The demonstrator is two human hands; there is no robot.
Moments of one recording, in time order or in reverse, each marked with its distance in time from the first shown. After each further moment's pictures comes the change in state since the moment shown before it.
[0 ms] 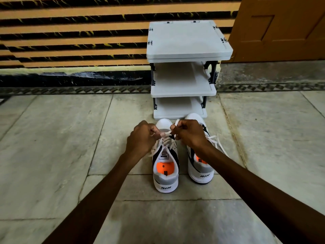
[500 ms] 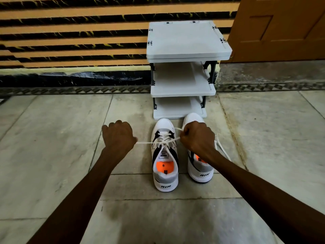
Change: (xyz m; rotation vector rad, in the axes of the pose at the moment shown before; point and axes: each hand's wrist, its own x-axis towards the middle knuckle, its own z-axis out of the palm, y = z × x) left_hand -0.003 -0.022 -0.046 0.674 0.060 -0.160; right_hand -0.012 0.001 -0.009 -0.730 0.194 -0.090
